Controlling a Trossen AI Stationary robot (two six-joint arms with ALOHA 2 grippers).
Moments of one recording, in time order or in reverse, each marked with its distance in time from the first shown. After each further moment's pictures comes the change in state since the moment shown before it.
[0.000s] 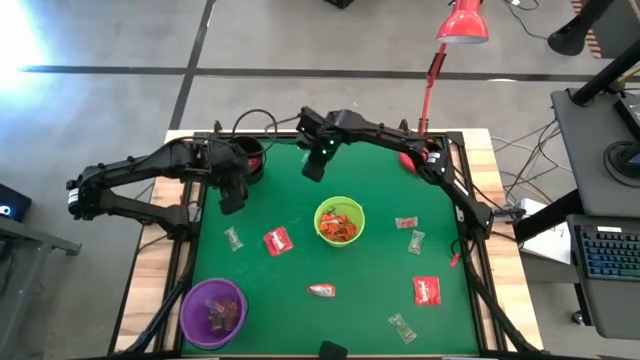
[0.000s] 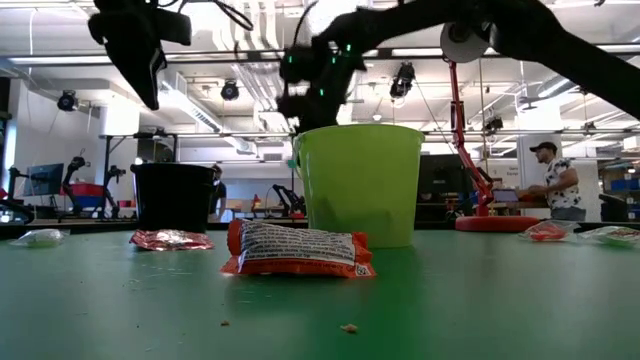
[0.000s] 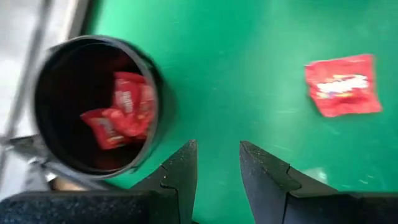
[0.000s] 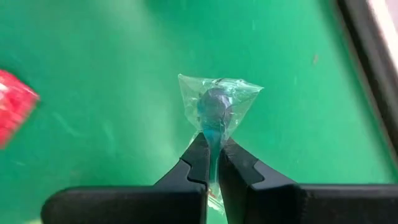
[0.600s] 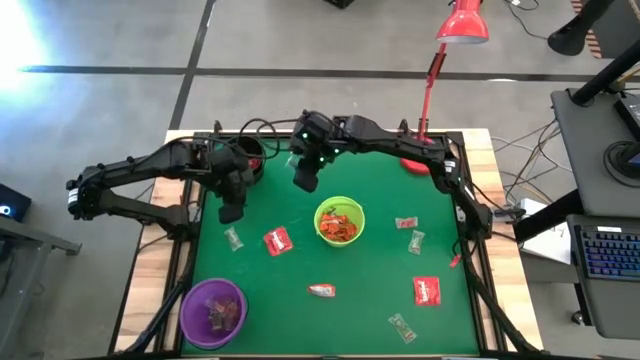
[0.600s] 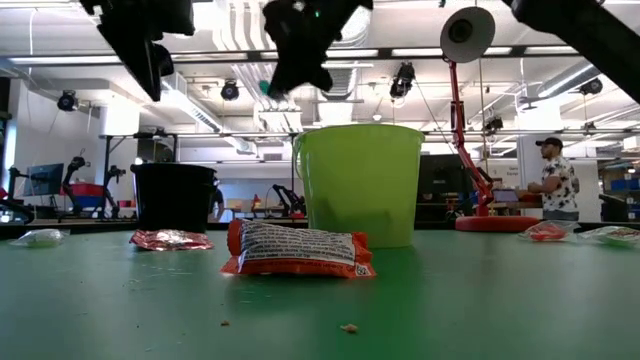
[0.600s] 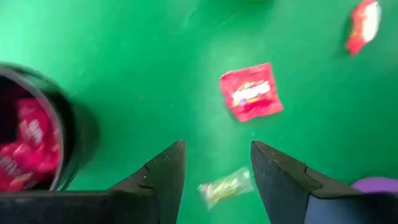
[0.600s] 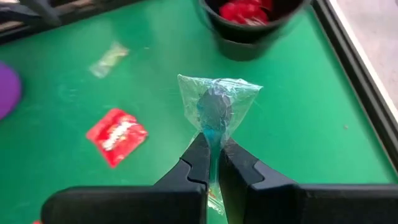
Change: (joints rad) left arm -0.004 -0.001 0.000 0.048 0.294 0.022; right arm 0.156 -0.152 0.039 0.069 0.000 0.080
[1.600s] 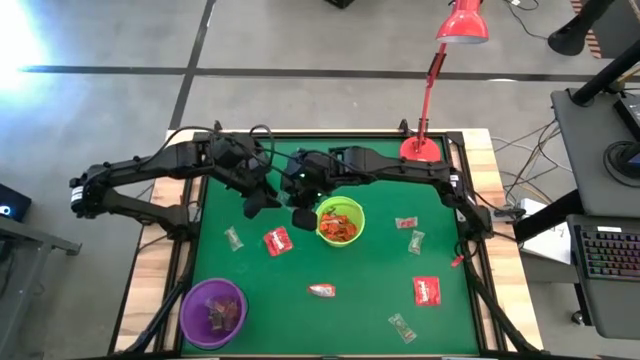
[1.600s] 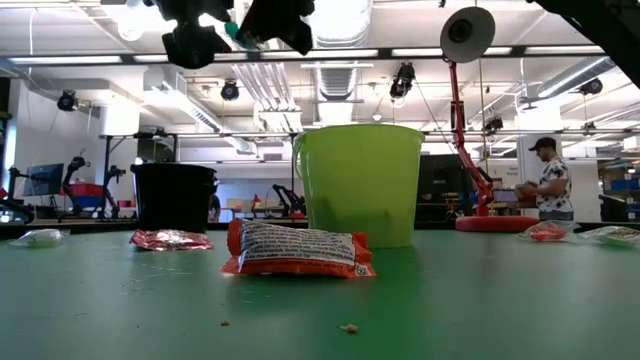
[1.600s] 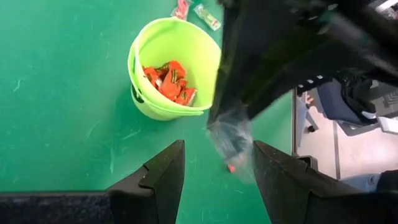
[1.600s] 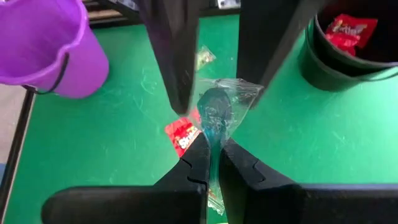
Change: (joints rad) left arm -0.003 0.039 0.000 0.471 0.294 -0.353; right arm 0.205 -0.031 0.000 0.047 0.000 -0.013
